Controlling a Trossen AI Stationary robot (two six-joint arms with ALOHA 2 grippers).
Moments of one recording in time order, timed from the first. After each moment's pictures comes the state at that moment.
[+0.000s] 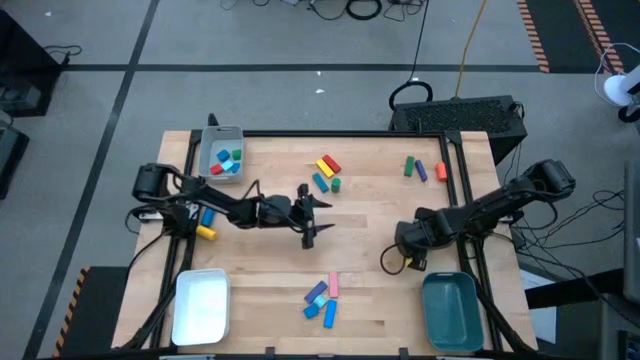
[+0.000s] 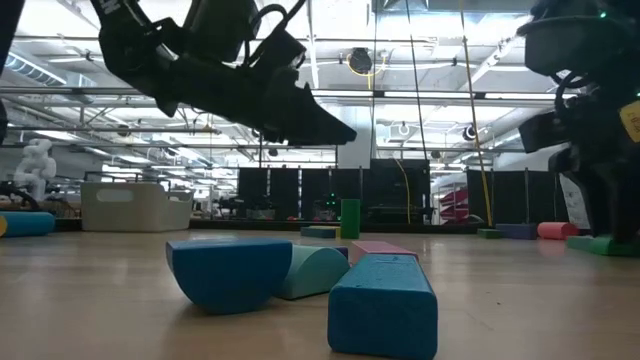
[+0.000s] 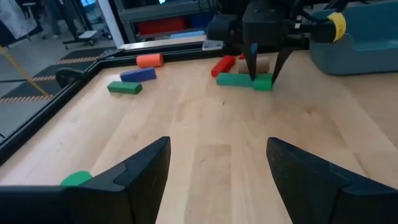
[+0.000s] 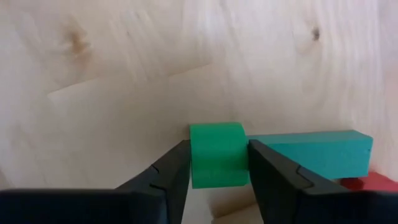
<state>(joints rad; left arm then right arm) -0.03 1.74 0.71 0.77 -0.14 0.11 0.33 1.30 0.59 -0.76 0.06 0.65</state>
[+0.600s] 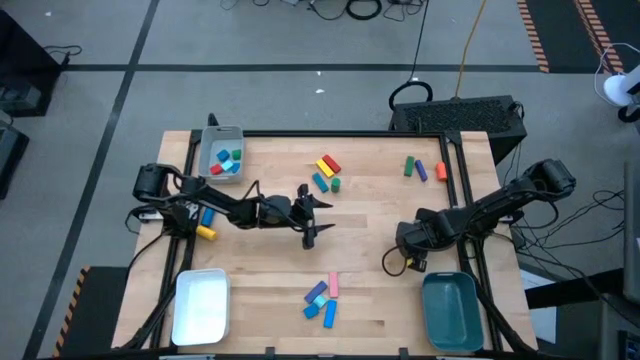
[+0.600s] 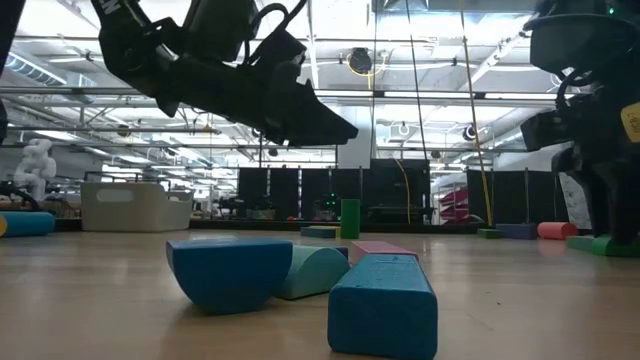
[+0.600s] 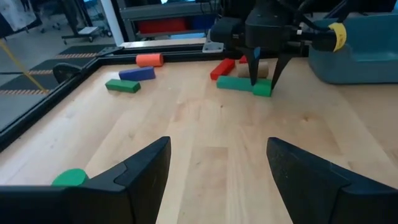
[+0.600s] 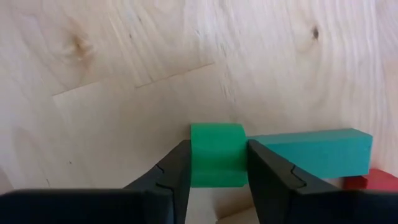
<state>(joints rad) -0.04 1.74 0.71 0.78 -0.14 0.06 0.35 1.30 0.57 -0.74 0.08 0.69</state>
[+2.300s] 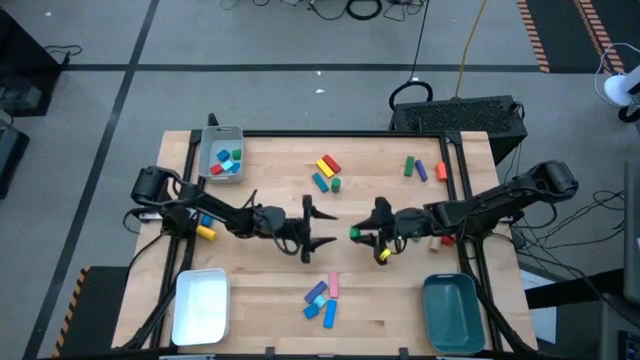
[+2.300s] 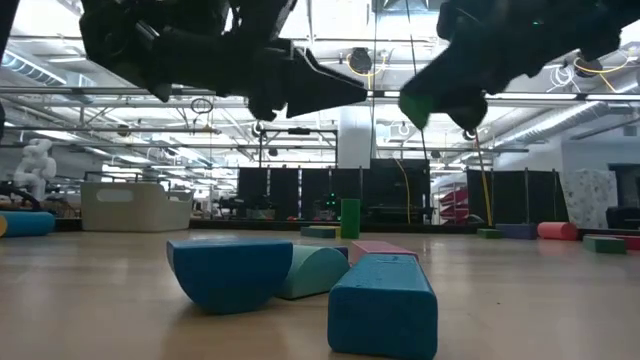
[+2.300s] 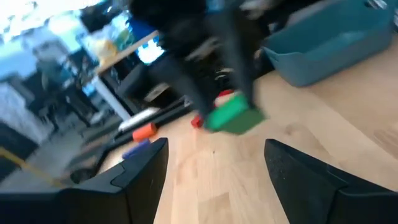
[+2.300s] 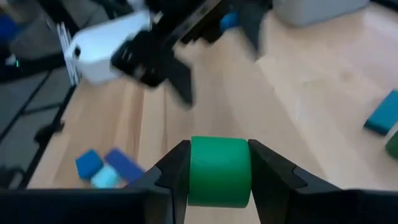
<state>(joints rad) -0.14 1.75 0.73 0.91 -0.15 0.52 0.22 1.25 0.57 0.26 0.21 0.40</state>
